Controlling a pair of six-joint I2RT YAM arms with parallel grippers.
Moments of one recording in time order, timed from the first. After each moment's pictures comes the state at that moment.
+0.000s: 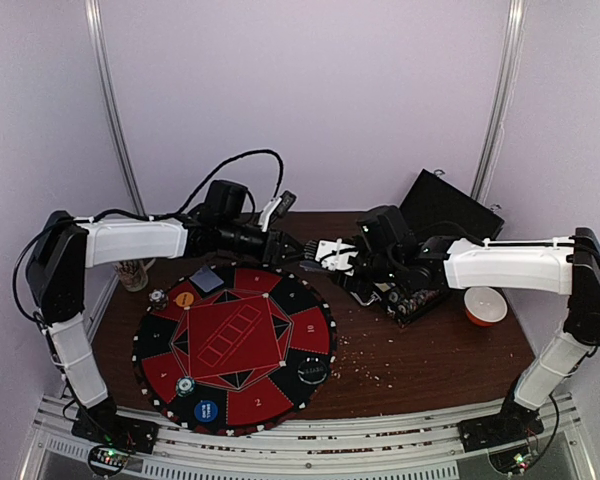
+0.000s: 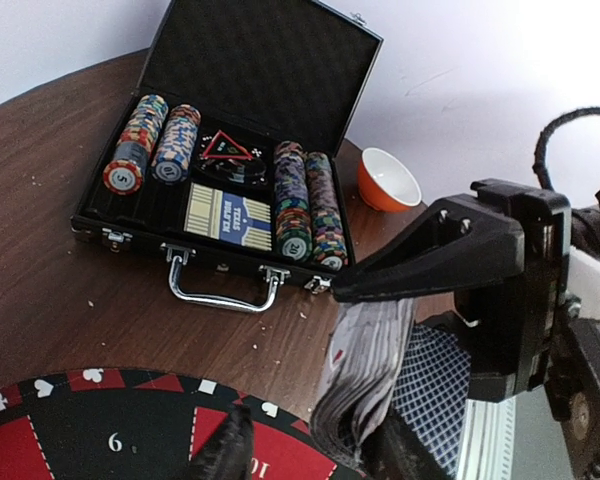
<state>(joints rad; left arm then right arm) -0.65 1.84 1.34 -0.01 0.70 -0.22 0.85 1.62 1.14 -0.13 0.15 -0.70</state>
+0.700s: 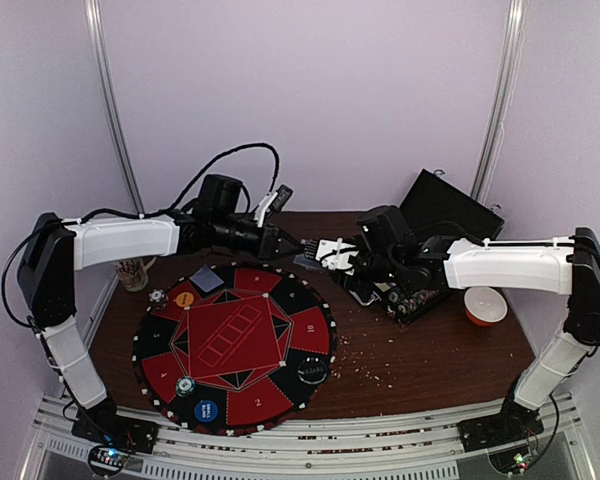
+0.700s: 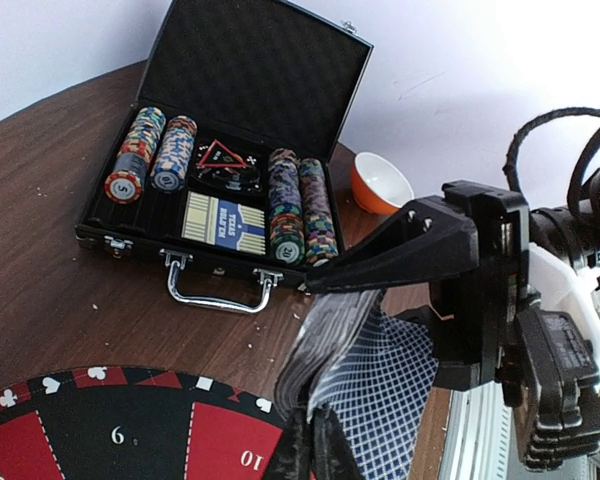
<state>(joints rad) -0.65 1.79 1.33 -0.05 0.69 -0.20 0.85 1.62 1.14 -0.13 0.17 -0.70</state>
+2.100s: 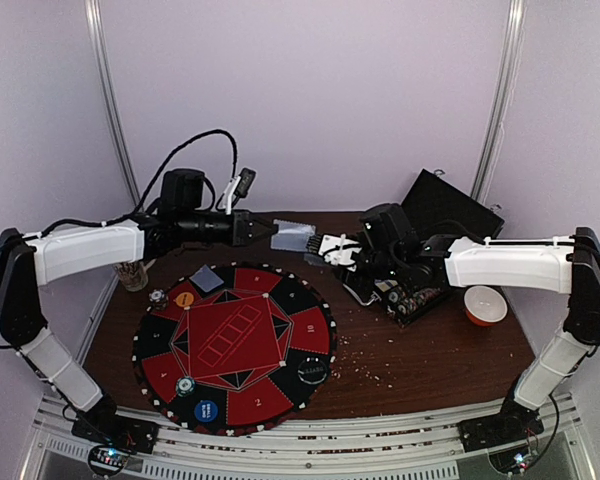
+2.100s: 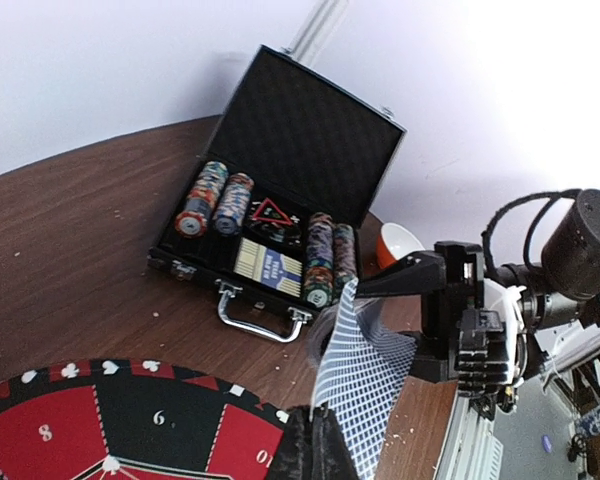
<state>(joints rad) -0.57 1.59 1.18 0.06 0.63 -0.33 0.82 1.62 1.14 -0.12 0.18 -0.68</state>
